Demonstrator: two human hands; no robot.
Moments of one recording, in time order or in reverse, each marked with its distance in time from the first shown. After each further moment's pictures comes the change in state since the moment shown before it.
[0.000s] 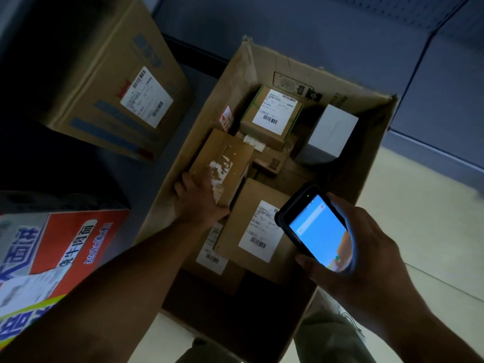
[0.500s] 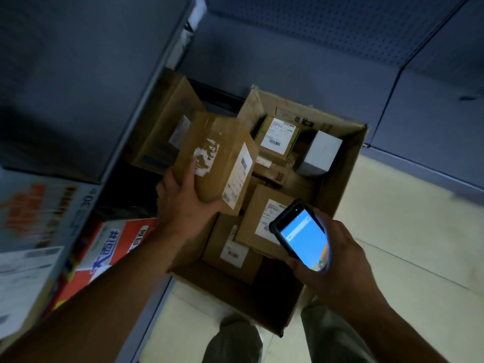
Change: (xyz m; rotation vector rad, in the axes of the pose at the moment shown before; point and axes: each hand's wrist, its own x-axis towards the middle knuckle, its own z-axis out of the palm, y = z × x) left_hand -0.110 -0.035 -0.194 -0.271 0.186 0.052; right_hand -0.060 -0.075 -0.035 0.027 -0.022 0.118
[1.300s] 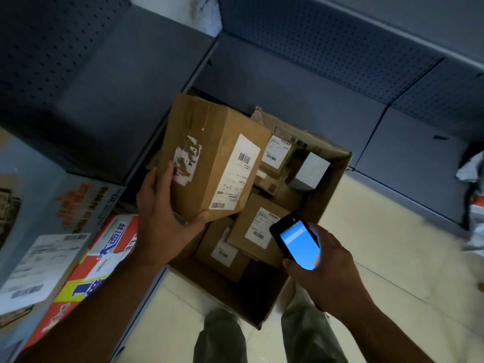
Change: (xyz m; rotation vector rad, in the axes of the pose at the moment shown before) left_hand -0.079 0.022 -0.100 -0.286 0.229 0.122; right_hand -0.024 -0.055 -0.072 0.017 -0.080 0.079
